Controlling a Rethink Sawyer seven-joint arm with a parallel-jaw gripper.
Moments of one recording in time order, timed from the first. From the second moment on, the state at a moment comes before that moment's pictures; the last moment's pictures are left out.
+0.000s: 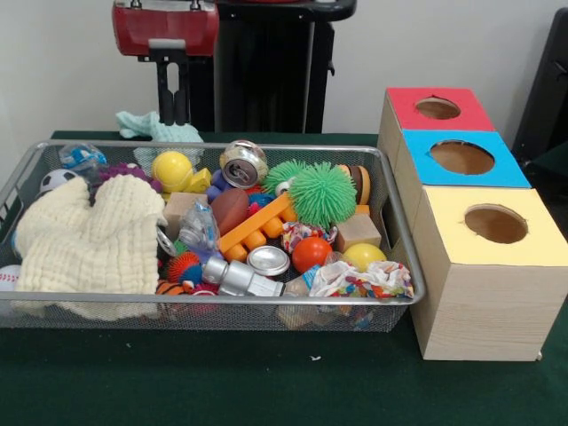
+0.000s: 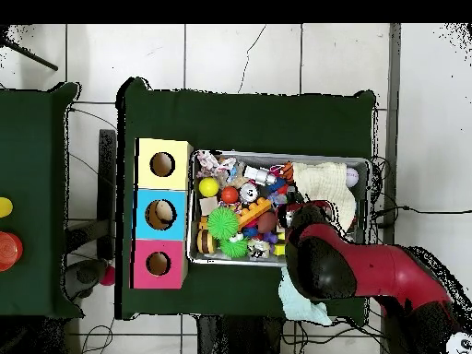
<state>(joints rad) -0.88 -0.94 0.53 2.01 -0.51 0.17 1.57</state>
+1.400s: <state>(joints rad) -0.81 -0.80 0.46 1.84 -0.41 0.34 1.57</state>
